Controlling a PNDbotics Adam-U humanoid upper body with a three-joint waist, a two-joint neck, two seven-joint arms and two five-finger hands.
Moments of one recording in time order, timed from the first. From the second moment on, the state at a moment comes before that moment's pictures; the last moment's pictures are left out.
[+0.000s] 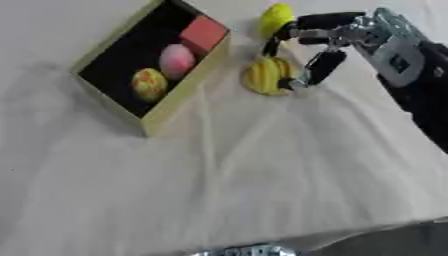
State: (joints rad) left arm -0.55 0.56 -0.03 -1.98 -0.04 -0.09 0.53; right arm -1.00 -0.56 0.42 -1.11 0.53 -0.35 0.67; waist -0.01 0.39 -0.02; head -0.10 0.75
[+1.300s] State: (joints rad) left arm -0.55 0.56 -0.03 -1.98 -0.03 -0.09 0.52; right arm -1.01 -0.54 0.40 -1.08 0.50 -0.34 0.66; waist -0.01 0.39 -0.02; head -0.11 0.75
